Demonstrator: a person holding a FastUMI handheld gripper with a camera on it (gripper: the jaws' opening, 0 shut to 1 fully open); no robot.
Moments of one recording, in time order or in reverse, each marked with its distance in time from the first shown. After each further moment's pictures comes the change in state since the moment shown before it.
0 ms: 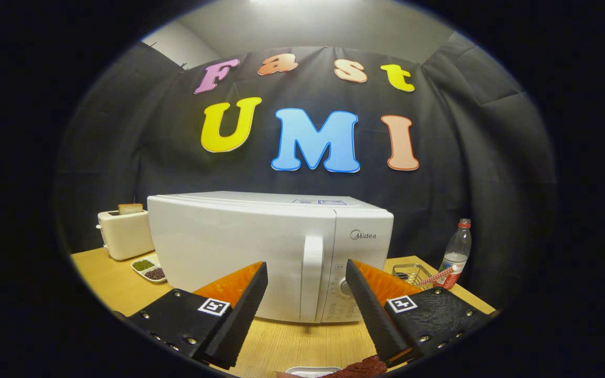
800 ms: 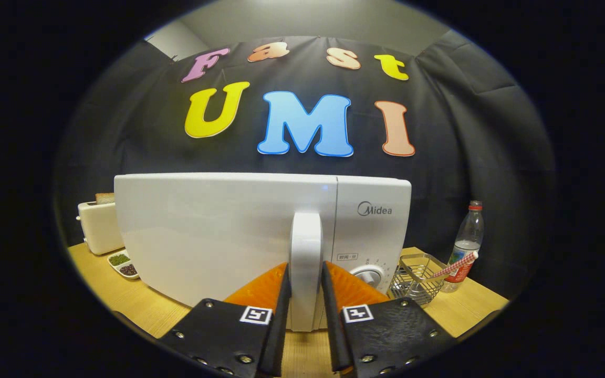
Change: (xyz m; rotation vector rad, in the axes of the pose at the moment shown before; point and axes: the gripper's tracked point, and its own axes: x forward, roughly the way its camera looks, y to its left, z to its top) arm 0.042 -0.003 -0.031 0.008 0.031 -0.052
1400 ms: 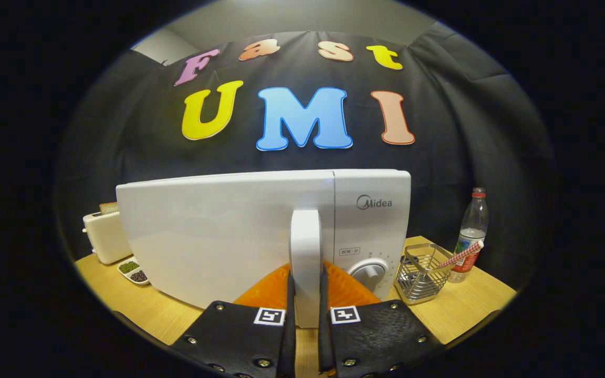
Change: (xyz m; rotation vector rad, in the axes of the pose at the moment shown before) arm -0.003 0.001 -0.001 0.059 0.036 0.012
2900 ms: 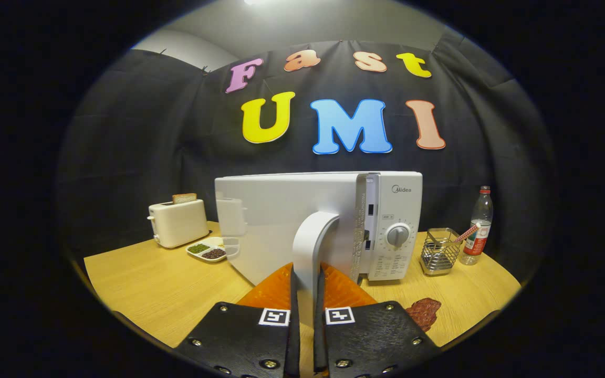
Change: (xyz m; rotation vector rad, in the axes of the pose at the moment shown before) arm -0.147 0.072 -0.015 -0.023 0.002 0.273
